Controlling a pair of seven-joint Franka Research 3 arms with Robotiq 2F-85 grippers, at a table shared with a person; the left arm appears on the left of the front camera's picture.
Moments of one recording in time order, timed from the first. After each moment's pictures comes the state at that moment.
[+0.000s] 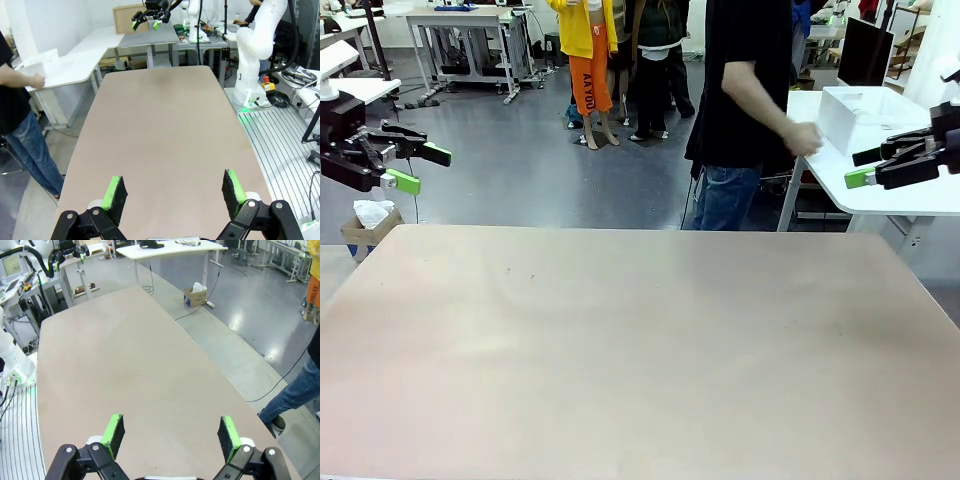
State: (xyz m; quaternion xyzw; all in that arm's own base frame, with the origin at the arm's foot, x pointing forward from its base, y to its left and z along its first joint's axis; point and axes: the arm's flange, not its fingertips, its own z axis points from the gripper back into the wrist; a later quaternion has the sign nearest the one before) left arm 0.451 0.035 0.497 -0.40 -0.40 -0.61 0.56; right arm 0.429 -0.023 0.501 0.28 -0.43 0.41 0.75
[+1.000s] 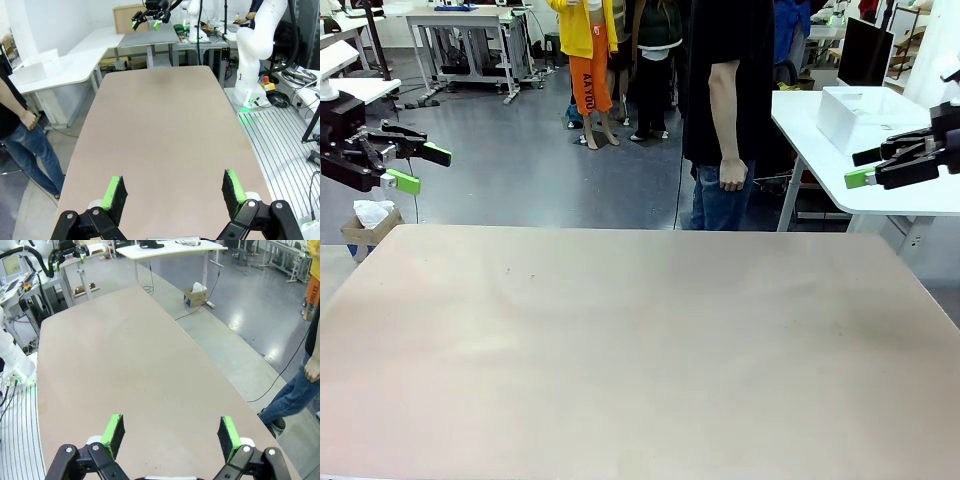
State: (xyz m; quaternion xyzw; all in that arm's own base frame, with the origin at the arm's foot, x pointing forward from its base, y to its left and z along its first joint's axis) left arm 0.451 0.035 0.497 -0.40 -0.40 -0.61 0.56; right arm 0.429 -0.023 0.501 0.28 -0.43 0.41 0.75
